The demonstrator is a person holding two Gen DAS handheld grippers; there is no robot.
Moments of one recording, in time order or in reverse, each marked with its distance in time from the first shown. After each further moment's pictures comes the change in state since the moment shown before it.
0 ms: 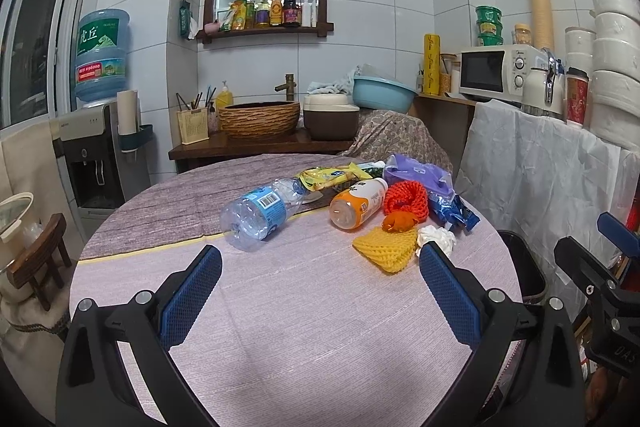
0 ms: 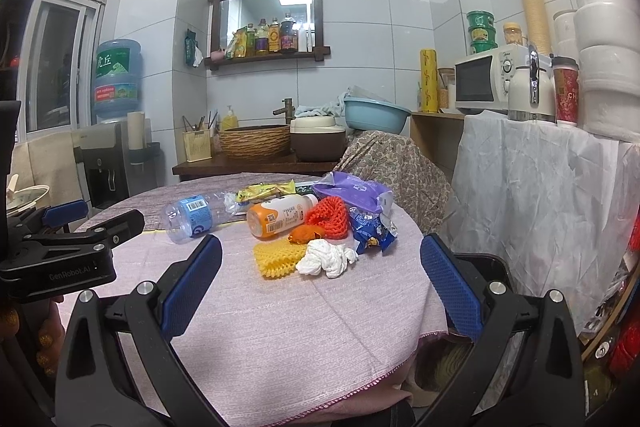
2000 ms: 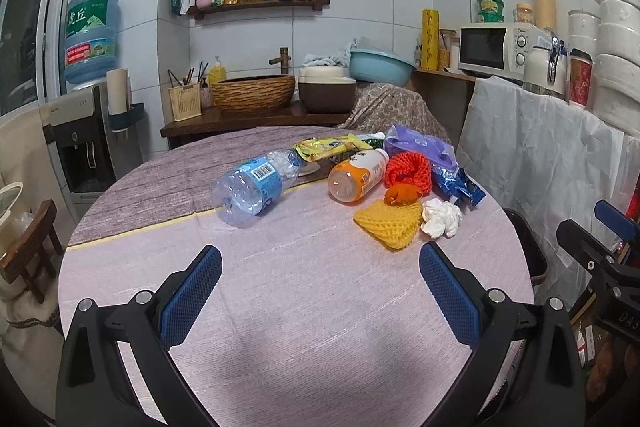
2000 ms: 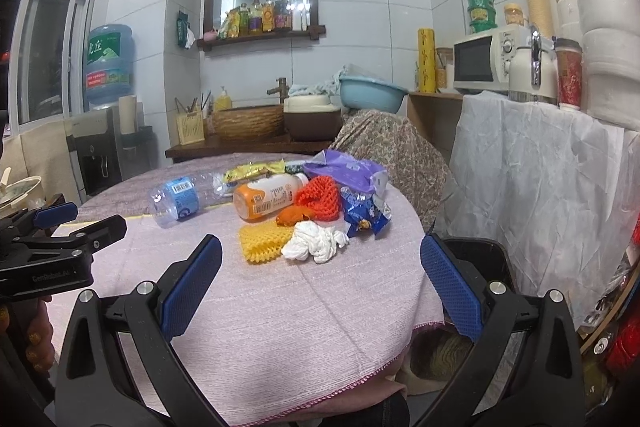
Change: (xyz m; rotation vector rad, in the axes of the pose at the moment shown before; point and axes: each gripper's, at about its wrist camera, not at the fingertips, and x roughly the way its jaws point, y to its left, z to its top) left arm 0.025 0.006 -0.012 0.004 0.112 -0.024; right arm 0.036 -0.015 -0.009 -0.006 0.112 -0.001
